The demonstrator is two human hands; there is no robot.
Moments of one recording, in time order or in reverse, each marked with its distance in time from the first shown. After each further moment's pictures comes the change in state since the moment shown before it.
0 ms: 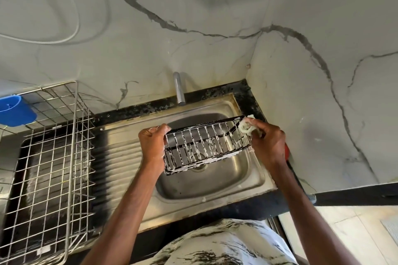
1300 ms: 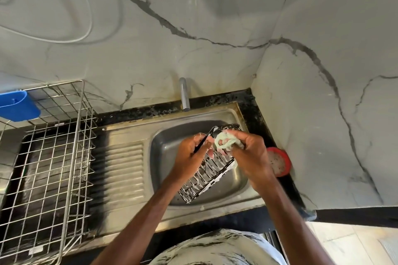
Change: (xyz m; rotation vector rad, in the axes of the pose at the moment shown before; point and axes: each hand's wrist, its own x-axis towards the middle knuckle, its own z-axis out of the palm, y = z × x) left_hand -0.028 -0.027 0.037 0.275 -0.537 0.320; right_hand -0.011 -0.060 0.020 0.331 -0.304 0.259
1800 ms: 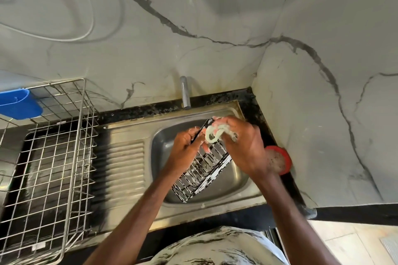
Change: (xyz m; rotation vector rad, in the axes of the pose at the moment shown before) left_hand 0.003 0.009 -0.015 -0.111 0.012 -0.074; right_hand 0.010 -0.016 0.003 -0.306 0.017 -0.457
